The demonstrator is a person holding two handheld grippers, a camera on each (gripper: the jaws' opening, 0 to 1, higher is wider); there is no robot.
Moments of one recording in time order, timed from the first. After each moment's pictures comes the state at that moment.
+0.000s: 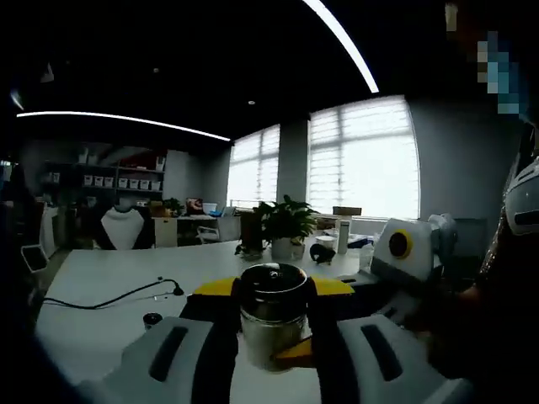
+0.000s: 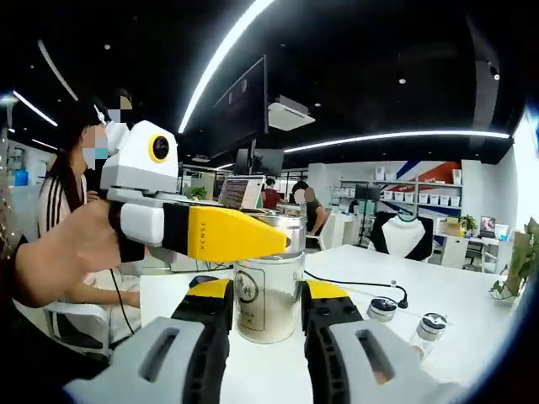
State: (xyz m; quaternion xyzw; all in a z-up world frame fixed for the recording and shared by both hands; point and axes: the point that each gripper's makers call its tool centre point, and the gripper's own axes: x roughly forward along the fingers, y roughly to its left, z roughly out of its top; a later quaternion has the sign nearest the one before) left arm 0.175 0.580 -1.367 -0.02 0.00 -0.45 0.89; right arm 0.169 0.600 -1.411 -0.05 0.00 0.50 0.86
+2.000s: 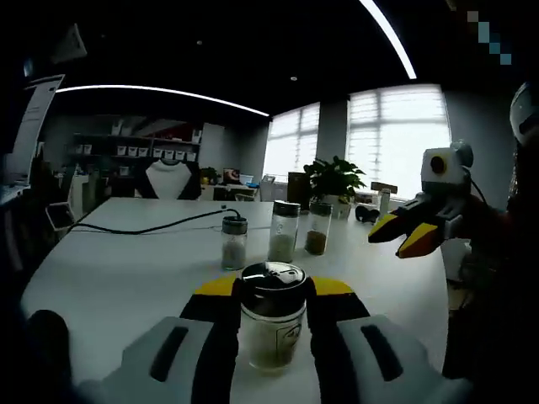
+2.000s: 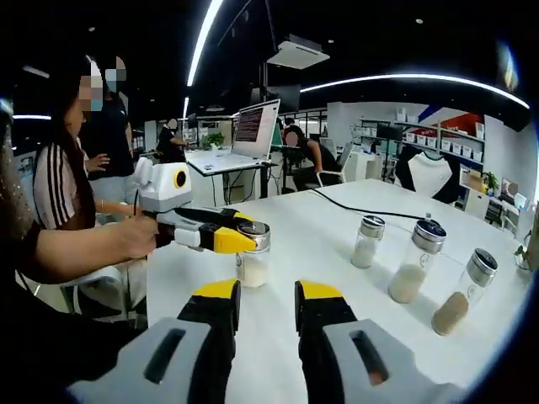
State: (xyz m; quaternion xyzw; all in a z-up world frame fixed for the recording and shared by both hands) left arm 0.237 0.708 -1.538 -0.04 0.06 -0.33 0.94; right arm 0.187 0.621 -1.515 -0.10 0.15 0.50 0.84
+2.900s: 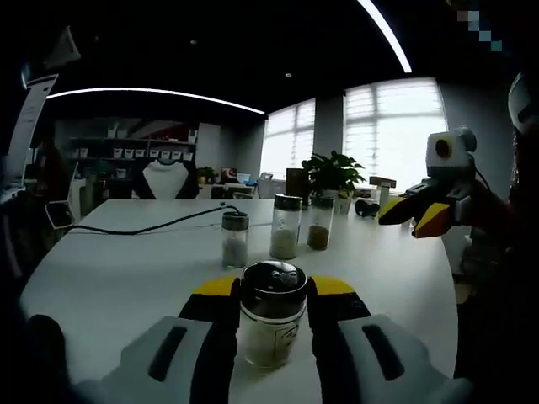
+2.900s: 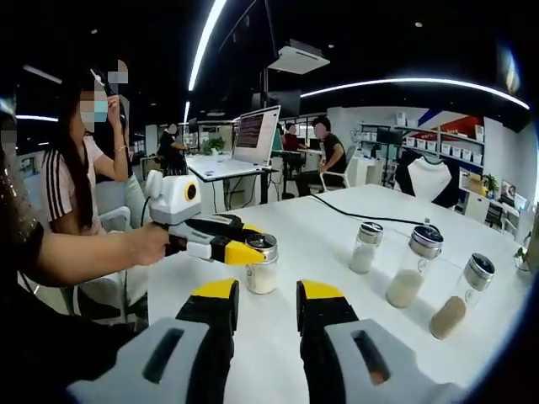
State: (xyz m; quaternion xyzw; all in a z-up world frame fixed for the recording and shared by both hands) left arm 0.243 0.709 -1.542 -0.04 0.05 -0.34 0.94; right arm 0.184 0.617 -1.507 -0.09 0.14 0.51 0.85
